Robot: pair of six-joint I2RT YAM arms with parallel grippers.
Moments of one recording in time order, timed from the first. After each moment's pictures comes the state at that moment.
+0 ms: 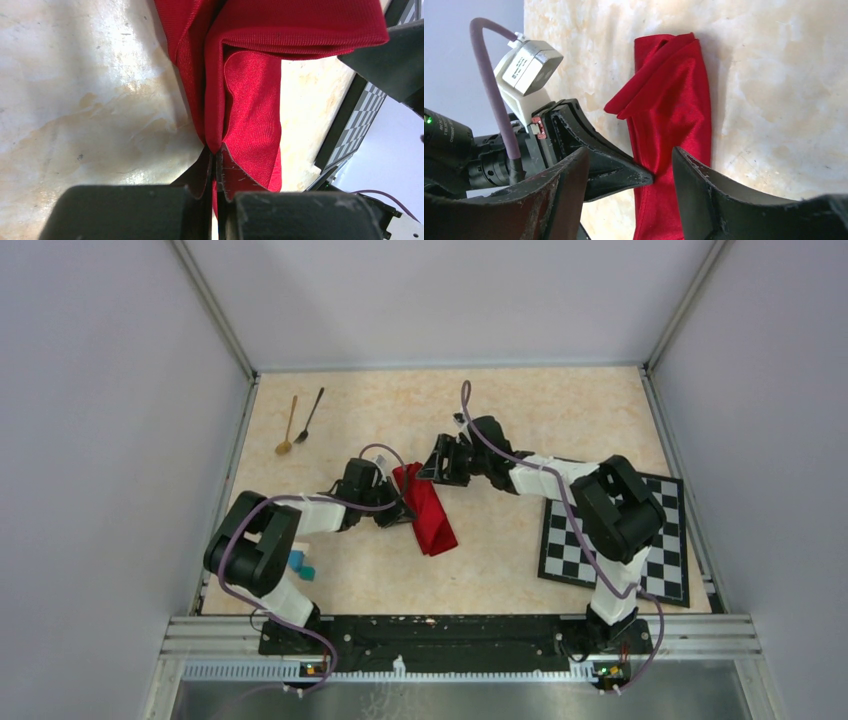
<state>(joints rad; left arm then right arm) -0.40 1.62 0.63 0.16 0.42 -0.85 0.62 1.86 1.10 0.18 -0.41 0.78</state>
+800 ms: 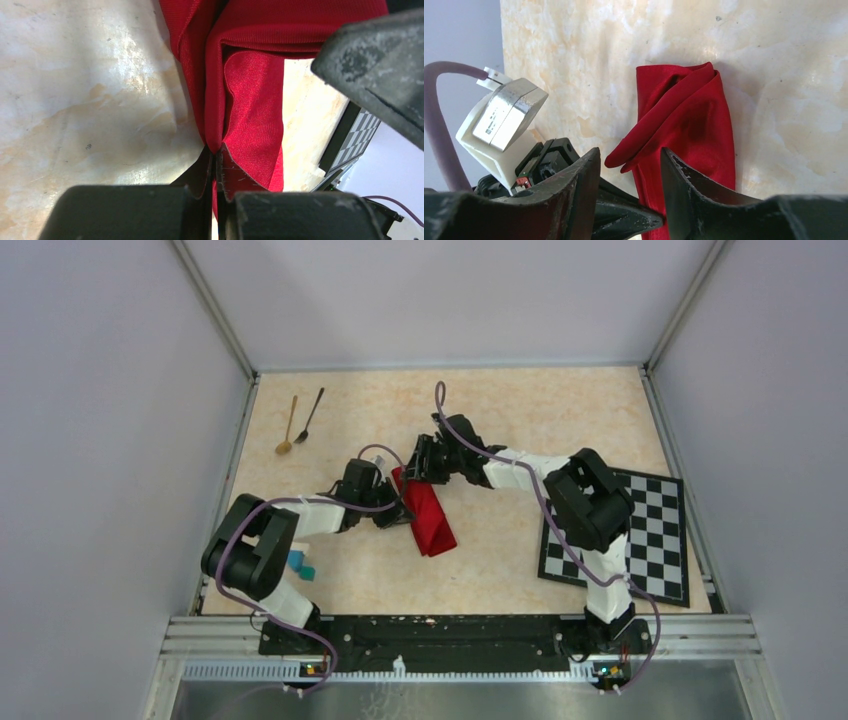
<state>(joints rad) -0.41 1.59 0.62 0.13 0.38 -0.84 0.71 2.02 1.31 0.08 -0.31 0.79</state>
